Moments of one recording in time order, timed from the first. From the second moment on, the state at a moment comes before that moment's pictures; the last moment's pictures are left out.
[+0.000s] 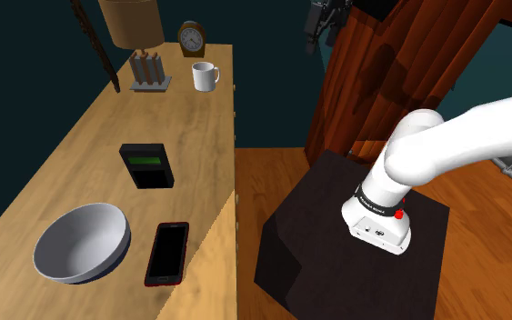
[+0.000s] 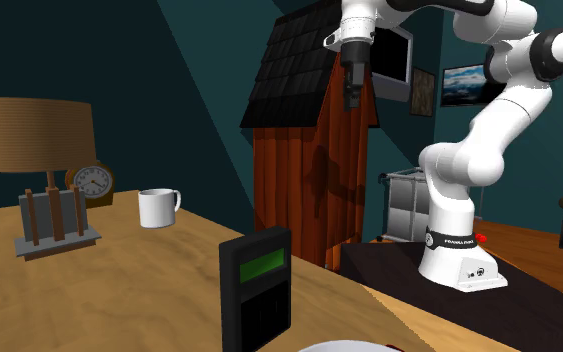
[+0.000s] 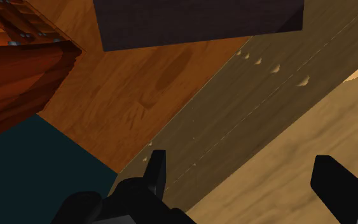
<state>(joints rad) 0.02 -0.80 -0.02 -2.26 0.00 1.50 0.11</state>
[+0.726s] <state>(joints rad) 0.09 -0.60 0.11 -2.24 0.07 1.67 0.20</state>
